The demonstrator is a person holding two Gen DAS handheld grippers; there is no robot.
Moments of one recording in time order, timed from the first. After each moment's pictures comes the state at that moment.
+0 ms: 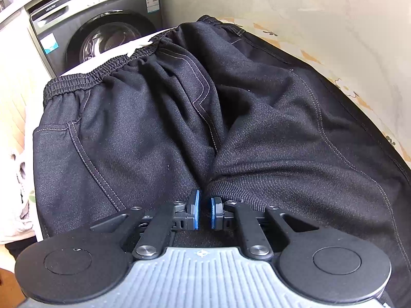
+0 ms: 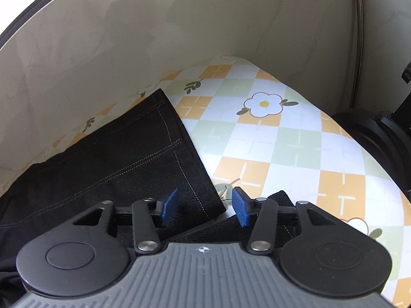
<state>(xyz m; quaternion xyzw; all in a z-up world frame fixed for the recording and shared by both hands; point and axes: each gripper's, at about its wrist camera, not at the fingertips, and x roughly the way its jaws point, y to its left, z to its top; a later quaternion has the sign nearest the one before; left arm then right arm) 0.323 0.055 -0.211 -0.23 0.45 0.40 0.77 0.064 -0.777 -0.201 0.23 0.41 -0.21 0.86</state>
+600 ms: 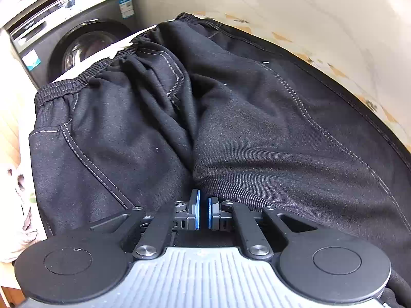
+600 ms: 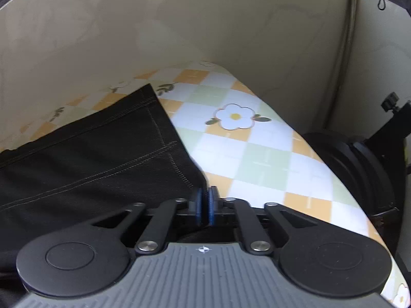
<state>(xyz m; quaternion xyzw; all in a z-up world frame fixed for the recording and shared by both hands) 0.313 0.025 -0.208 -0.19 0.48 0.35 0.78 0.057 -0.791 -0.198 0.15 0.42 -0.28 0.85</state>
